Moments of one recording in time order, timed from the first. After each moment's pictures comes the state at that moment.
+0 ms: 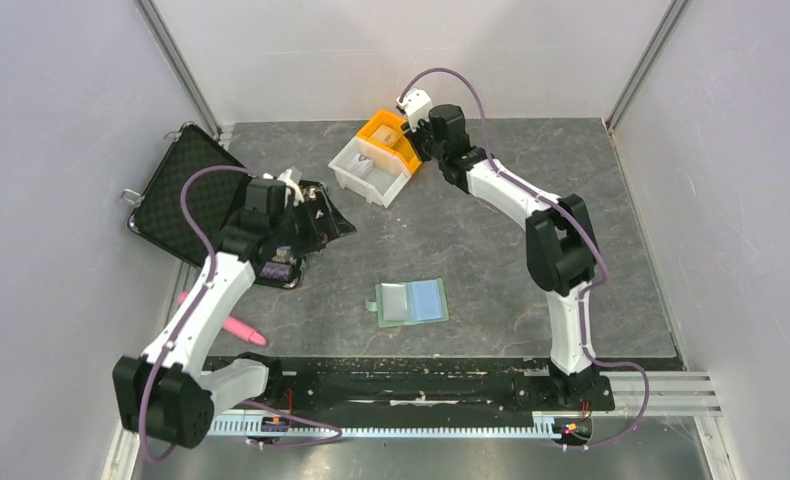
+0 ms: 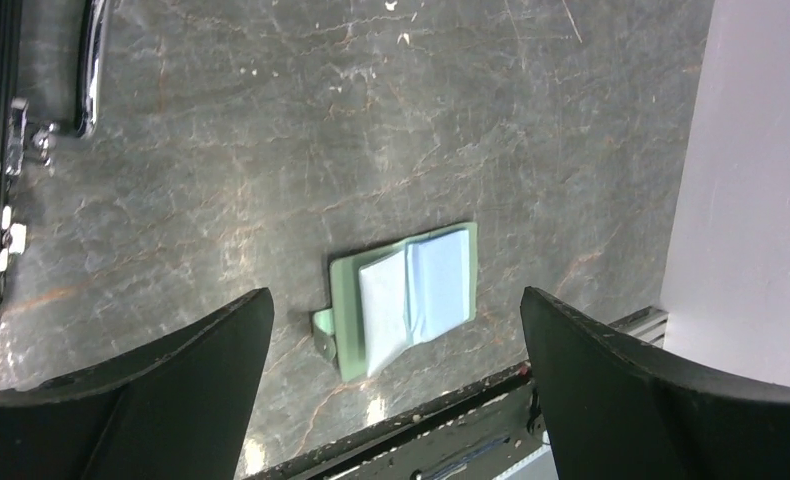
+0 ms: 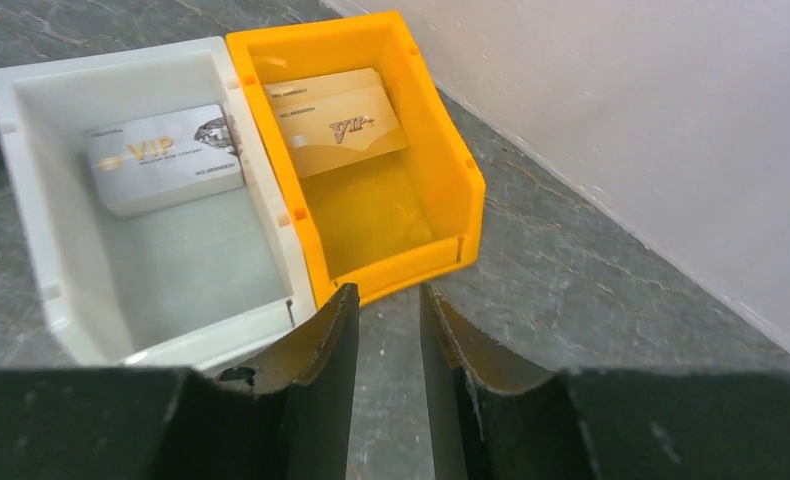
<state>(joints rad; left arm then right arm) -0.23 1.16 0.97 -0.55 0.32 -0.63 0.51 2.07 1.71 0.02 0.05 -0.29</state>
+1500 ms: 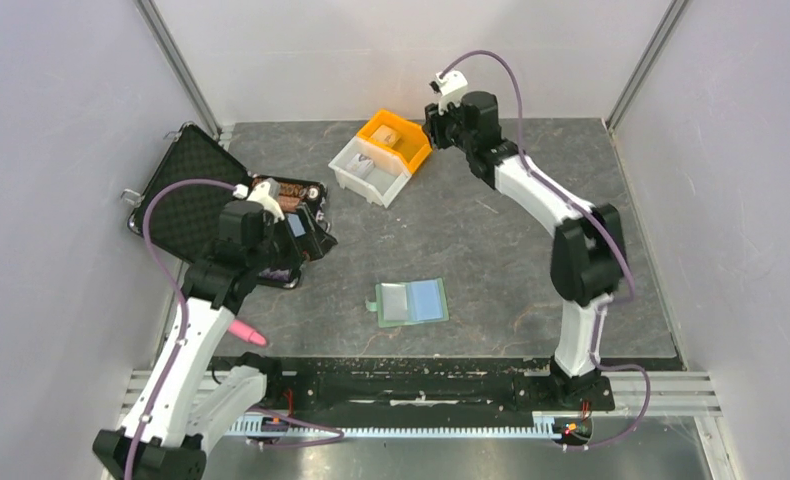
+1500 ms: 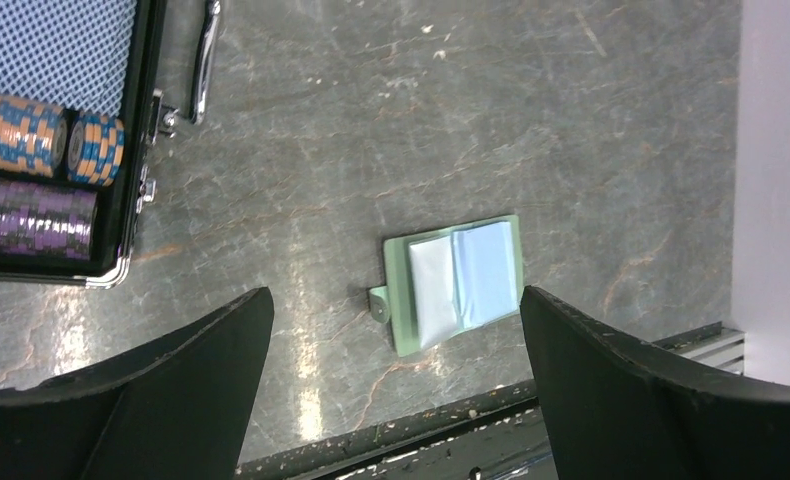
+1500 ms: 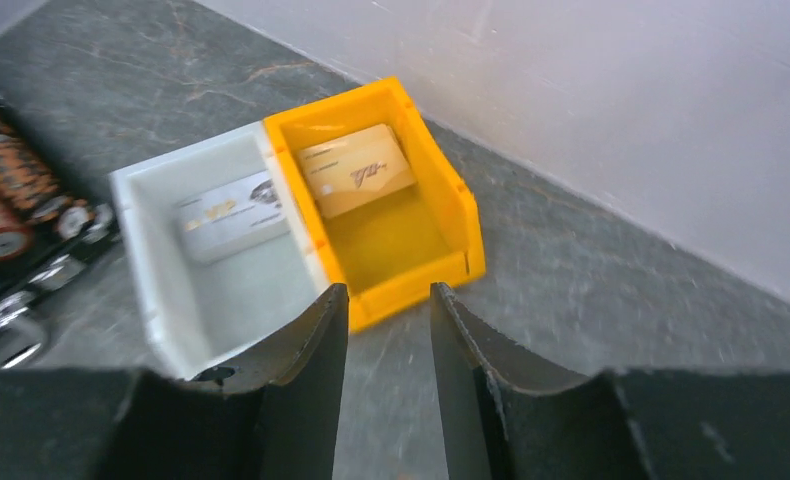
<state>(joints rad) -0.24 0.85 0.91 -0.70 0.17 -0.53 0.41 2.06 1.74 0.07 -0.12 -0.11</state>
